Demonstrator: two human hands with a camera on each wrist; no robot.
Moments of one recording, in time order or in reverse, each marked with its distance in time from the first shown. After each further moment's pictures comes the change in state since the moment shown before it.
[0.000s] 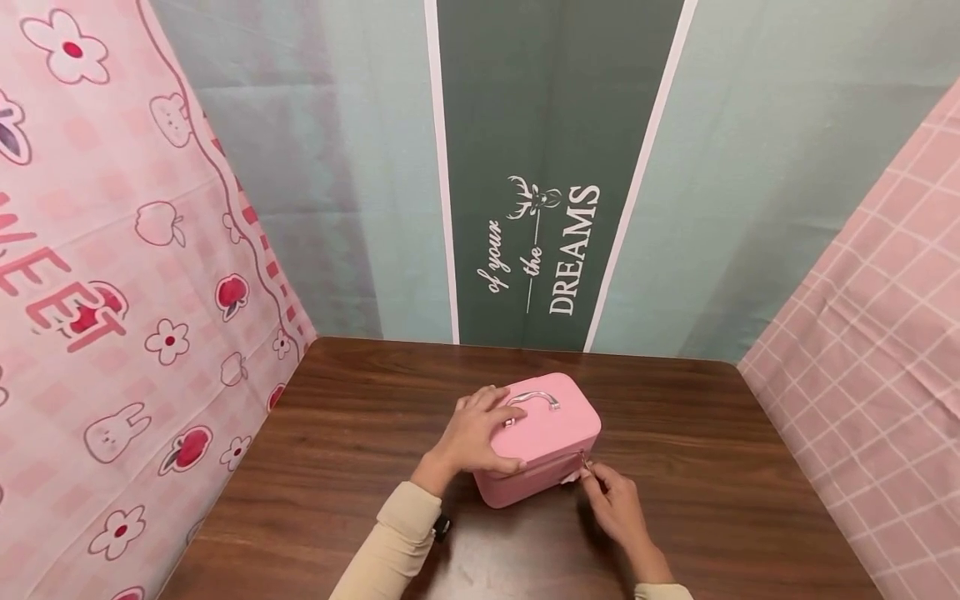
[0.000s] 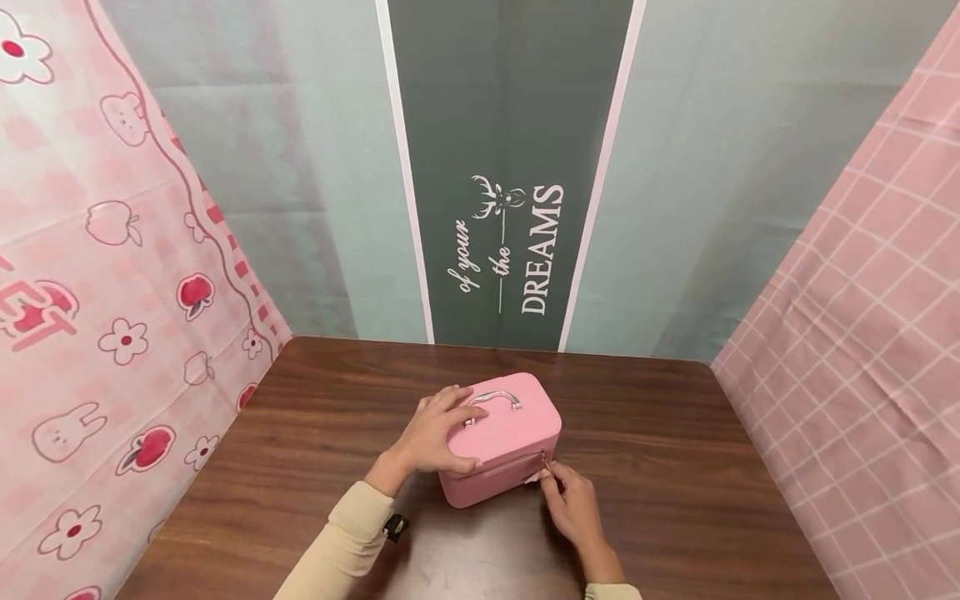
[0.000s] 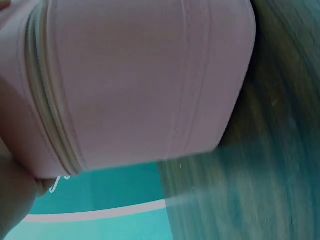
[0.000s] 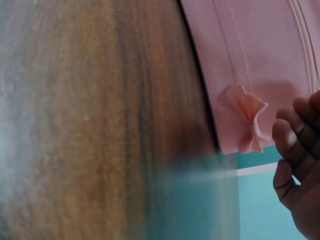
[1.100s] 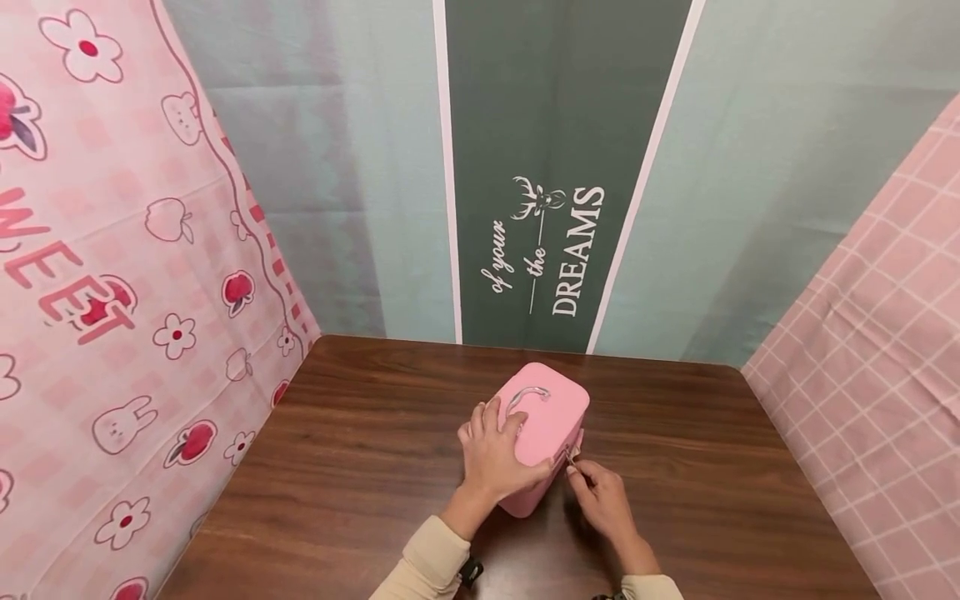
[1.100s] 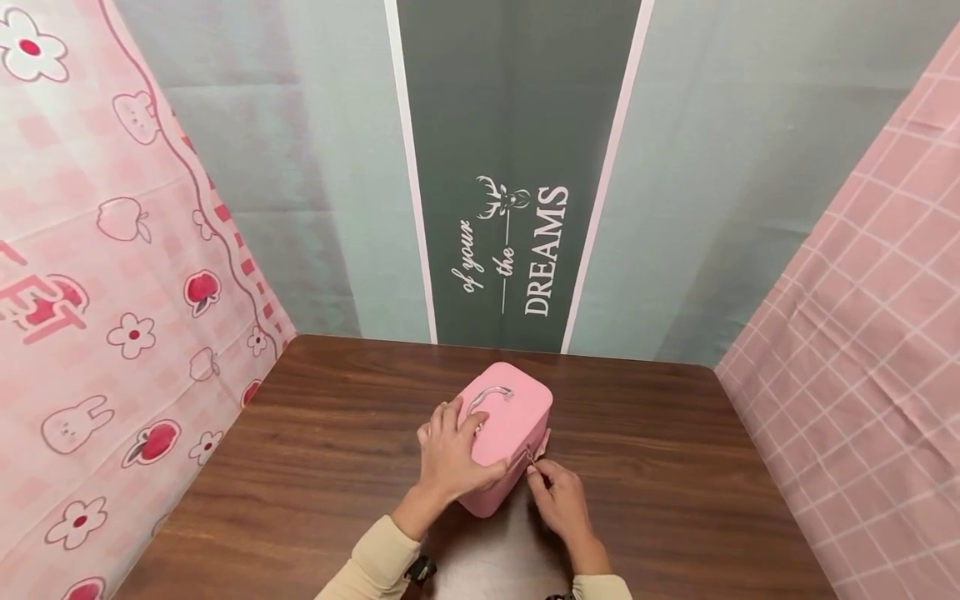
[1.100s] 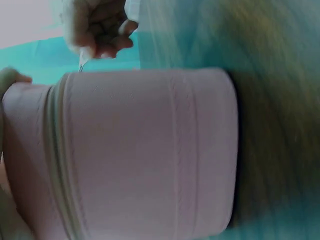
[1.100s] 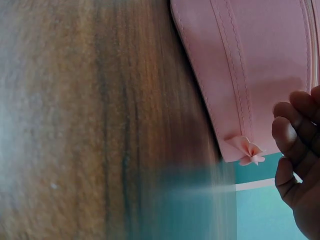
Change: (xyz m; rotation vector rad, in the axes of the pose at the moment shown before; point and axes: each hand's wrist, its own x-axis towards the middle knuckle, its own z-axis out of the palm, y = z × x) left_hand -0.009 0.059 0.026 0.210 0.290 -0.337; right_hand 0.007 -0.005 0.013 0.029 -0.045 -0.082
